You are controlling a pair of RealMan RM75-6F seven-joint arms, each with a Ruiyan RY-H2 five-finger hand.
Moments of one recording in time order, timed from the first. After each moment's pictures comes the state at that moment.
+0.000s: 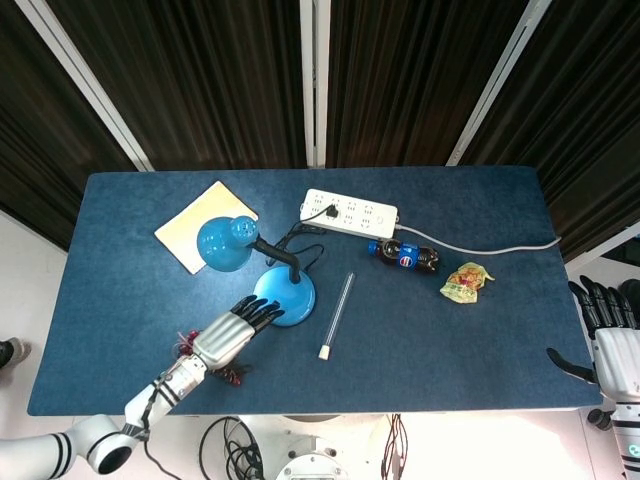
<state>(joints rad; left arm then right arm) -0.58 -1.52 -0.03 -1.51 1.60 0.95 0.07 0.05 -1.07 0.06 -1.60 -1.52 1.53 0.11</state>
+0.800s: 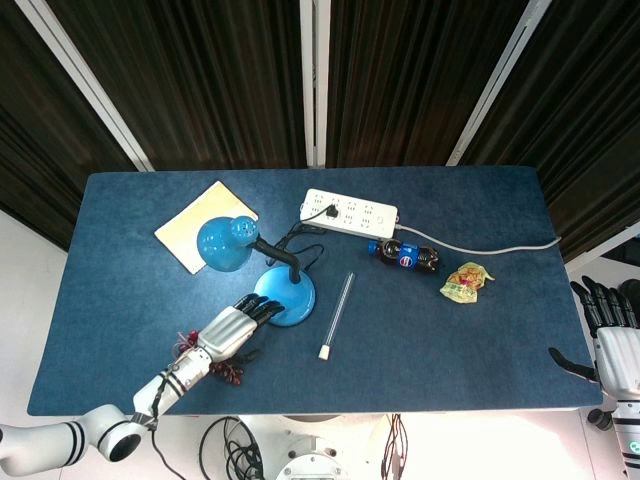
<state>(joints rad) -0.63 -1.56 -0.01 -1.43 1.53 0.91 0.01 0.05 -1.09 0.06 -1.56 -1.51 1.51 0.14</state>
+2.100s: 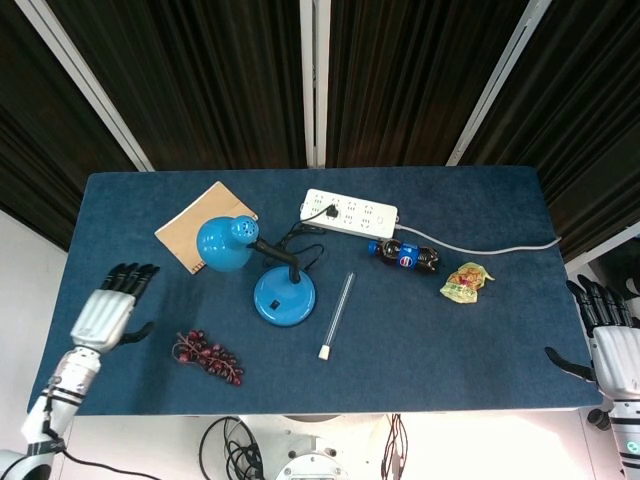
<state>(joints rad) -0.39 -1.19 0.01 -1.58 1.37 1.26 0.06 0.05 -1.09 0.06 -1.58 -1.53 1.51 0.13</state>
